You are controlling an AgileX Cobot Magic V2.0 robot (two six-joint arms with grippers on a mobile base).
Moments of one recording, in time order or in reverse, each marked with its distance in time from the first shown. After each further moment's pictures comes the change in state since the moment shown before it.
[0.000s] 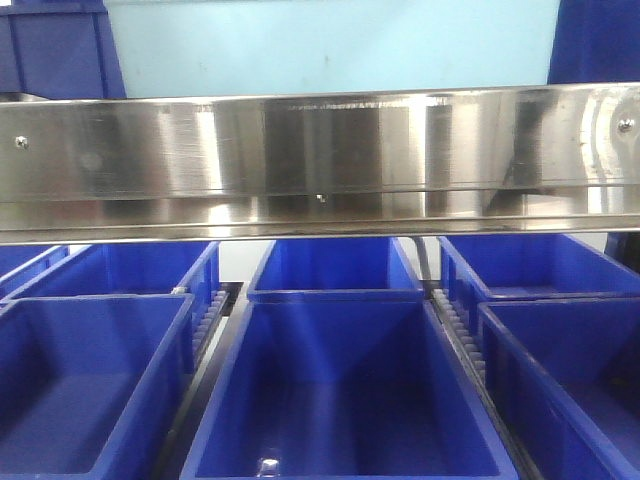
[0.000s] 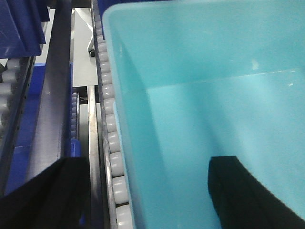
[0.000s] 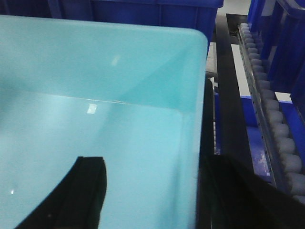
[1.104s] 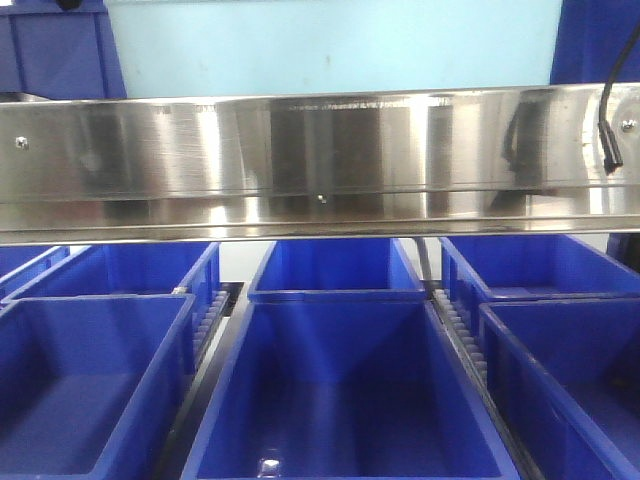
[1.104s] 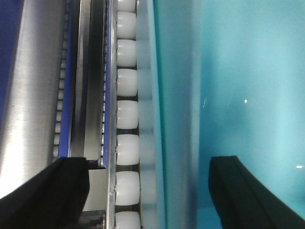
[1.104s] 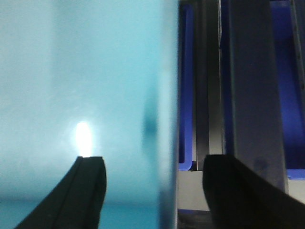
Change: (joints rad) left arm 0.050 0.098 -0.267 -0.223 0.653 -0.082; right arm -0.040 0.145 -0.361 0.298 0.816 -0.046
